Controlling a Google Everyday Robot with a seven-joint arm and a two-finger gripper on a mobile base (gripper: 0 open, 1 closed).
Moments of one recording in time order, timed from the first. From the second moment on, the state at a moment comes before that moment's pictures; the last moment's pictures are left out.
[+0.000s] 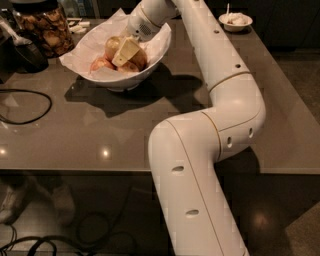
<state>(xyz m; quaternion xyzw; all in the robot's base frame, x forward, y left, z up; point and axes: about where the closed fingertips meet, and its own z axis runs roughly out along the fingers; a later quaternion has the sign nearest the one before) 0.758 0.110 0.916 -0.67 0.64 0.22 0.31</state>
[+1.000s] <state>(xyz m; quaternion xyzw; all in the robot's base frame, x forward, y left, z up) 0.760 0.112 0.917 -0.66 0.64 0.22 0.31</state>
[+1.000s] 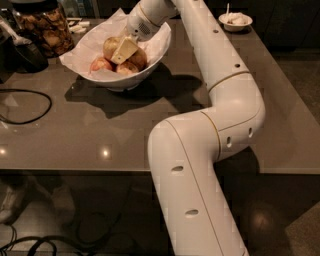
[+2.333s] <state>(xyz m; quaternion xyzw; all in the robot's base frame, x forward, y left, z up) 0.748 0.102 0.965 -0.65 0.61 0.26 0.38</state>
